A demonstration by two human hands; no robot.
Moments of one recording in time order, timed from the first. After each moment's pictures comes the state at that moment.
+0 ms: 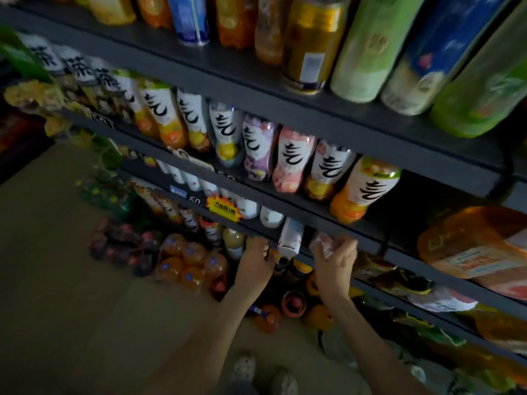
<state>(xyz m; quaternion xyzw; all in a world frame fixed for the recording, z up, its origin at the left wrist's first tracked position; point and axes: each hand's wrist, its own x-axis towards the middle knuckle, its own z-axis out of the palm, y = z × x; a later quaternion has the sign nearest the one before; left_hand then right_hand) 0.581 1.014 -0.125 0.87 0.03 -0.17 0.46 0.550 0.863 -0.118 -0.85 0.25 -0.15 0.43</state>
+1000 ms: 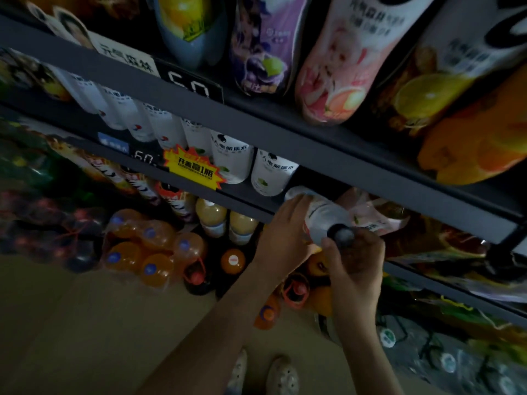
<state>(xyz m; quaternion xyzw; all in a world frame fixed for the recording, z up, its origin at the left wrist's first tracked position) 0.646 0.967 -0.298 0.87 -0.27 0.05 0.41 0.559 0.902 -0.218 -0.71 0.31 -0.19 0.61</state>
